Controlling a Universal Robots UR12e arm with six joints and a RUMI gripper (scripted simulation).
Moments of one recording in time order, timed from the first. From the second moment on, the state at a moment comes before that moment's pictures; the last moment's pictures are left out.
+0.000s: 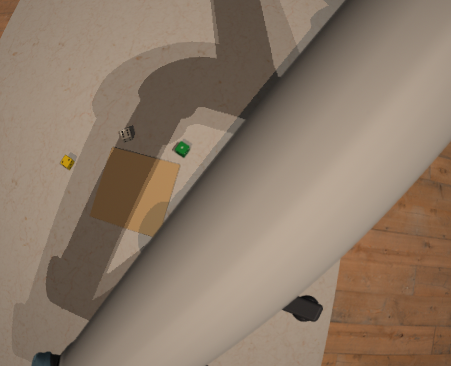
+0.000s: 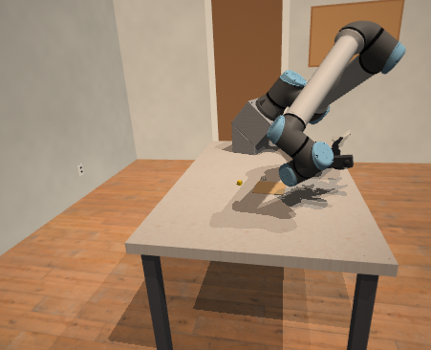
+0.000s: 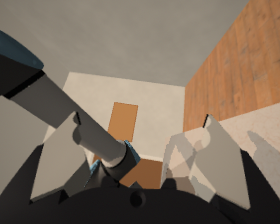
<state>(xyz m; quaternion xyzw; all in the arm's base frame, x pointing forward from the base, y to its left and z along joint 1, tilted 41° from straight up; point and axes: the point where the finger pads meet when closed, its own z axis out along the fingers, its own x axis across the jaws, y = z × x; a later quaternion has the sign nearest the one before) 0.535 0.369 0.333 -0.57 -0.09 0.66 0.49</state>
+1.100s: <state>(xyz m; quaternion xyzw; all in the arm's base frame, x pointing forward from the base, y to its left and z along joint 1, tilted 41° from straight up) 0.529 0.305 0.229 -0.67 -0.11 0.52 0.51</state>
